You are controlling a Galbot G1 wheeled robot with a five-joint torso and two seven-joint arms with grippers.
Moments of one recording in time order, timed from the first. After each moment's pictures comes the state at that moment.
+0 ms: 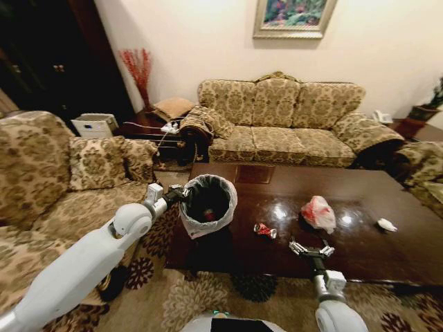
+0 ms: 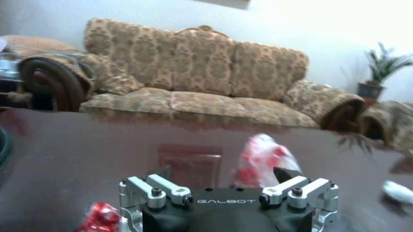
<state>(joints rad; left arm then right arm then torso) 0.93 -0.69 -0.17 -2.05 -0.78 0.48 -0.07 -1.73 1.30 0.65 2.05 0.21 -0.04 0.18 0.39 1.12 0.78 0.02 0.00</state>
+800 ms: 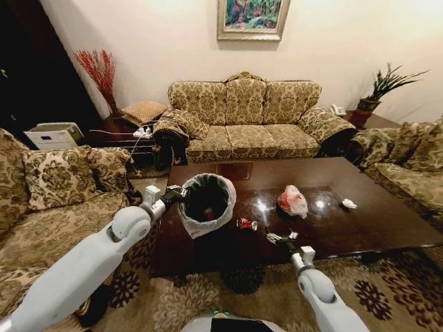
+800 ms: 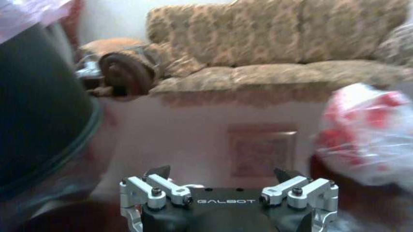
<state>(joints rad) 1.00 -0.69 -0.23 -2.06 -0.79 0.45 -0.10 -1.33 1.12 0.37 1.65 0.44 -0.04 -0.09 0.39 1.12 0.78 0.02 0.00</state>
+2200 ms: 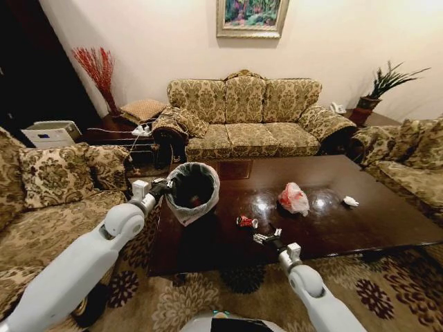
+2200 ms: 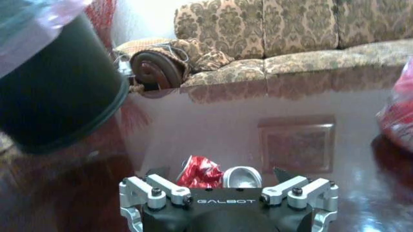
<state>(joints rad) 1.01 -0.69 -0.31 -2.05 -0.80 0.44 -0.26 -1.25 1.16 0.28 1.58 0.48 -0.01 -0.15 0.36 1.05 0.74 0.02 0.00</state>
